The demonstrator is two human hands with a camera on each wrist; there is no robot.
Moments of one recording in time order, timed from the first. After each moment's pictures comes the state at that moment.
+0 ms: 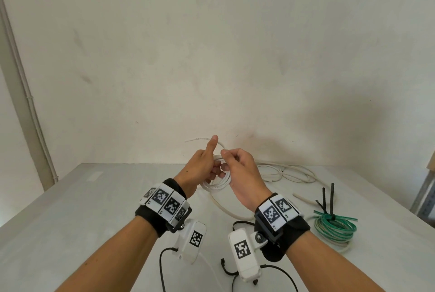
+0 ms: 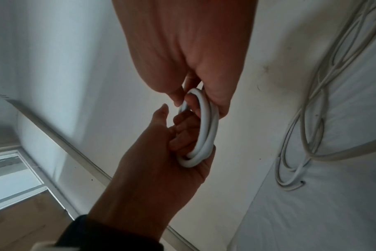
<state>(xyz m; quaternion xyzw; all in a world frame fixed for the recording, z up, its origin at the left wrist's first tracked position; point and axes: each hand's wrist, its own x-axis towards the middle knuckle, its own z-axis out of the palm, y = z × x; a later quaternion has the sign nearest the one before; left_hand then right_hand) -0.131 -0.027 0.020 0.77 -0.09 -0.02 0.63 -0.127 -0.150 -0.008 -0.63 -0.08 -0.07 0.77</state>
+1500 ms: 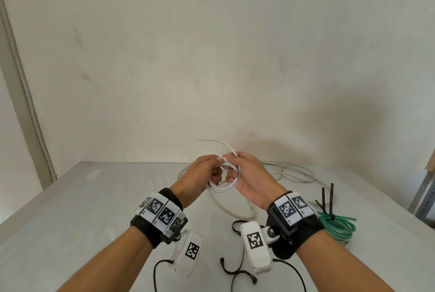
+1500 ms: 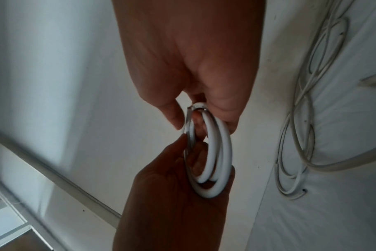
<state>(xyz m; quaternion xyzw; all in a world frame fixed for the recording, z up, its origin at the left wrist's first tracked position) -0.128 -0.021 -0.007 0.69 -0.13 -0.05 0.71 -0.127 -0.176 -0.001 -0.56 -0.07 0.08 0.82</state>
